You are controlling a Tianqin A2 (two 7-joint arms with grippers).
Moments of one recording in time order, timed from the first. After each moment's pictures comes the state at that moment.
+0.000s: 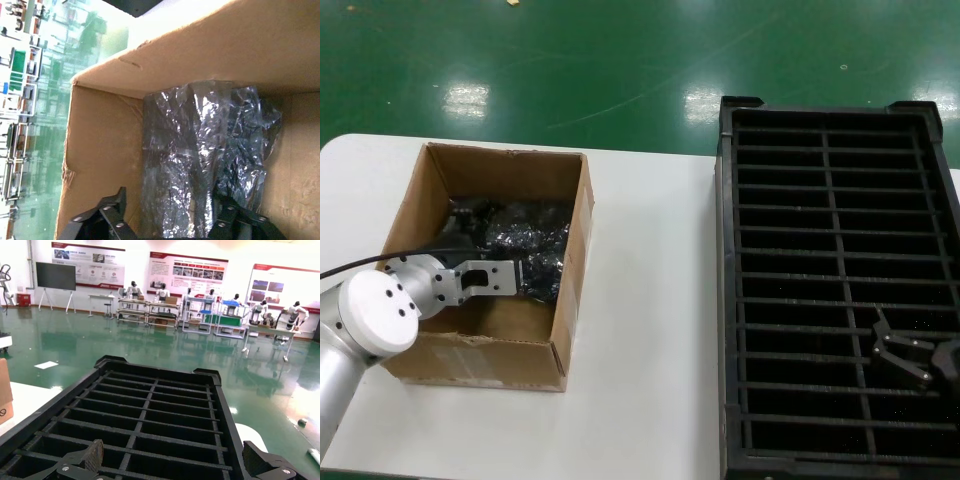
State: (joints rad) left arm -0.92 -0.41 2.05 -0.67 -1.12 0.31 0.44; right arm 0.00 0.31 -1.59 1.60 1.77 -0.02 0.00
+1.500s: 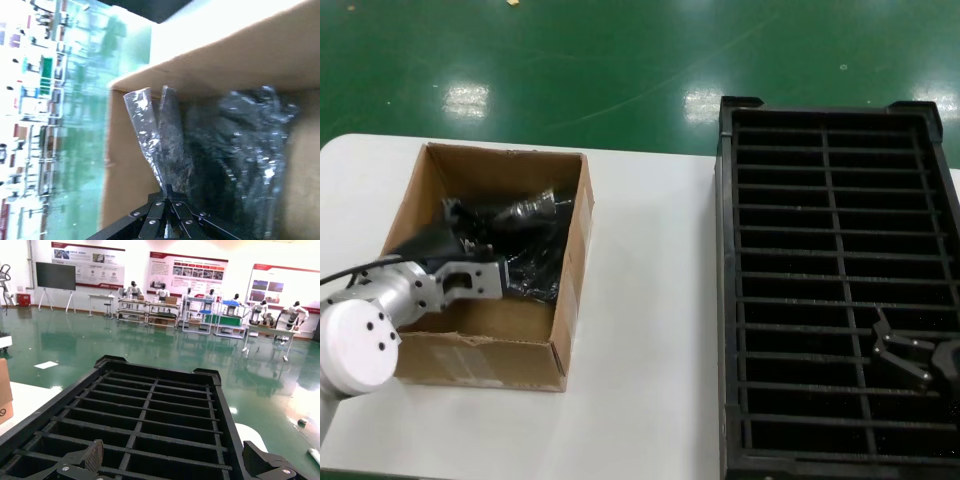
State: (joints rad) left arm -0.75 -0.45 1.91 -0.95 -0.93 0.31 0.33; right arm 0.00 0.31 -1.59 1.60 1.77 -0.02 0.00
